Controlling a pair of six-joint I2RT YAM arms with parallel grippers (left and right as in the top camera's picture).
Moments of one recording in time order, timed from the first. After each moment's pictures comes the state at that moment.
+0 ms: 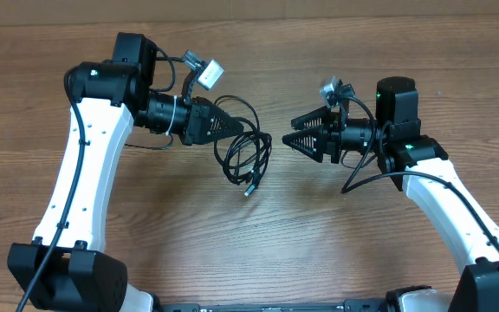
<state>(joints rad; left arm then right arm) -0.12 1.69 1.67 -1.37 1.15 0.45 0.17 1.47 0.95 -0.11 -1.13 -0.04</state>
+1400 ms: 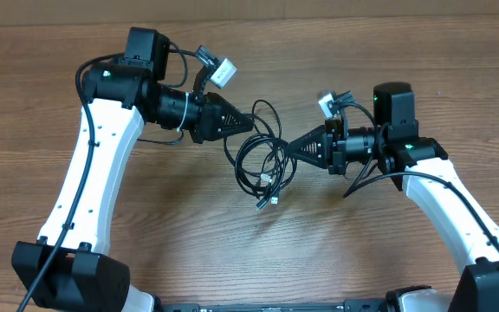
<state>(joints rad) -0.17 1.69 1.67 -1.25 1.09 0.41 0.17 1.47 0.95 -0.28 -1.32 -0.03</state>
